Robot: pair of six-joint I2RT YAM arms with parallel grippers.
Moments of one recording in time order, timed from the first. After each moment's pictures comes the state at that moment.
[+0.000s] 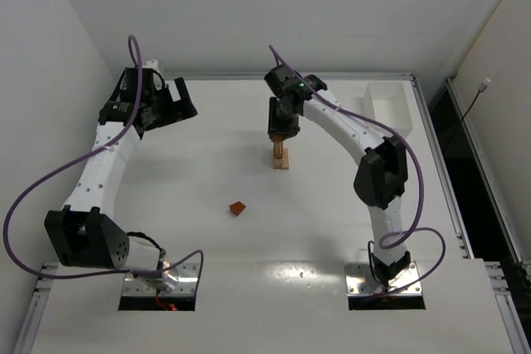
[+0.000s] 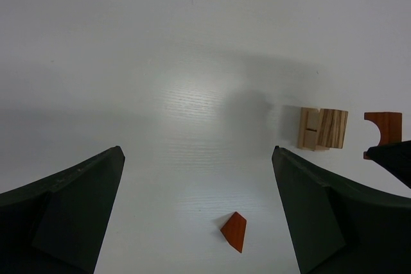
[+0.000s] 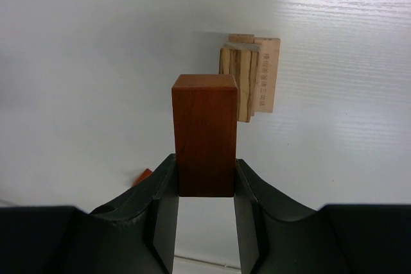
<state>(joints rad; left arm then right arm) -0.04 1.38 1.39 -0.70 0.09 -0.35 0.59 2.08 1.98 -1.02 0.07 0.61</state>
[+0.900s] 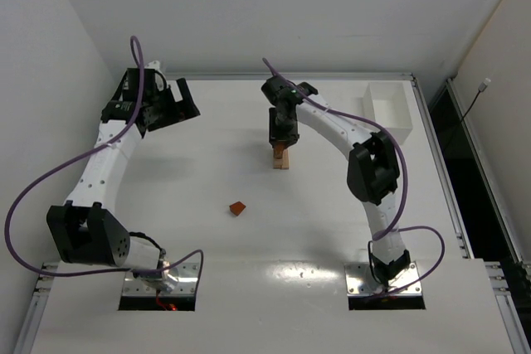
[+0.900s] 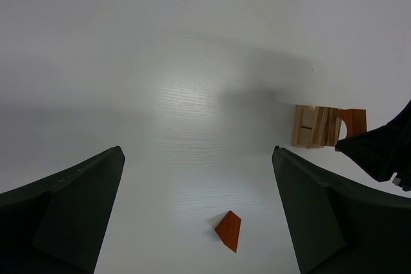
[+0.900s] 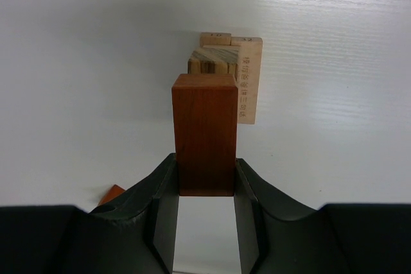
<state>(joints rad) -0.04 1.40 1.38 -0.69 0.12 -0.37 0.59 2.16 1.93 -1.00 0.10 0.58</state>
